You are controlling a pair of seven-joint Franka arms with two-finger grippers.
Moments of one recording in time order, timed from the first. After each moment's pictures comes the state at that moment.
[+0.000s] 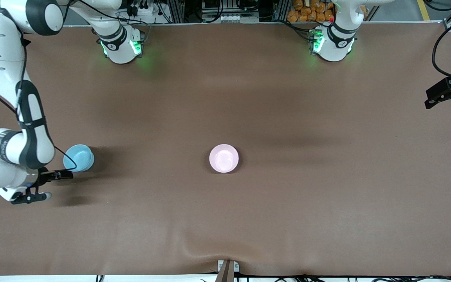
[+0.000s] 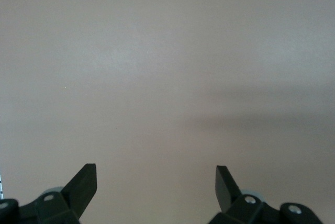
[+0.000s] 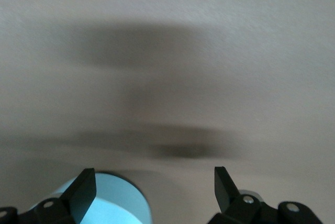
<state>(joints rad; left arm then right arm) -0.01 0.03 0.01 -1.48 0.06 1.54 0.02 -0.16 0.75 -0.11 -1.51 0.06 2.09 -0.42</state>
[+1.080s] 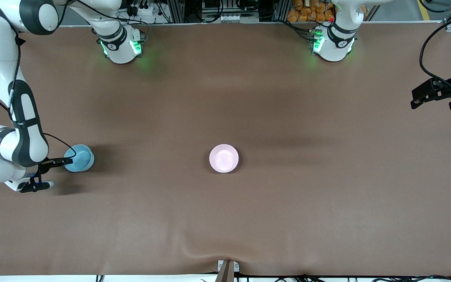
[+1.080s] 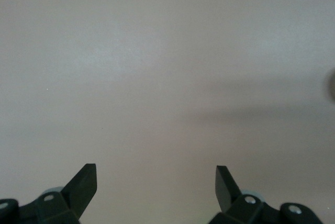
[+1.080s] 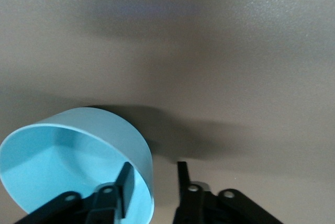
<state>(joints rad) 0.03 0.03 -0.07 -1.50 0.03 1.54 0.02 -0.19 0.74 -0.10 -1.55 0.08 1.94 -0.46</state>
